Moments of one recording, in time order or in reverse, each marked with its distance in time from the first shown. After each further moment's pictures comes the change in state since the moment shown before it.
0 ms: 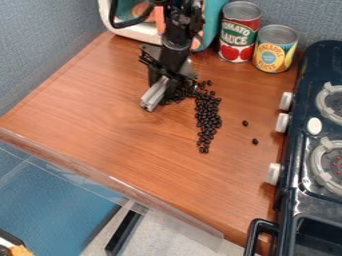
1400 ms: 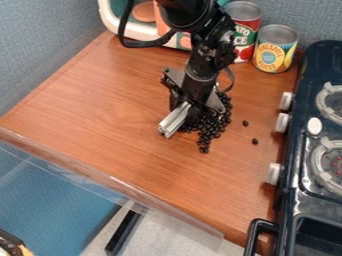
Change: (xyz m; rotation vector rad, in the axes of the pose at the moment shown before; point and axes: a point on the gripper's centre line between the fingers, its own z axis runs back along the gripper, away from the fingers) arm -0.034 -0.054 0.018 -0.004 -0.044 -0.082
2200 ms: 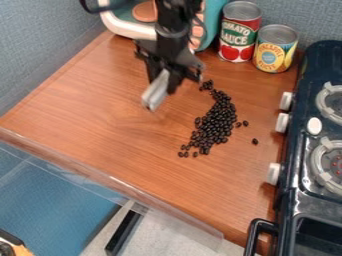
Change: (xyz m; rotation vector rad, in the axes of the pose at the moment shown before) arm 0.016 0.070 0.035 -0.032 -0.033 0.201
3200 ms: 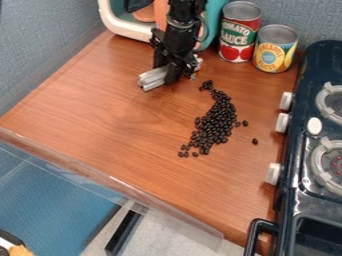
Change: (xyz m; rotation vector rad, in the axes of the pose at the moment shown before) arm 0.042 0.006 -0.046 0.008 0.161 -0.420
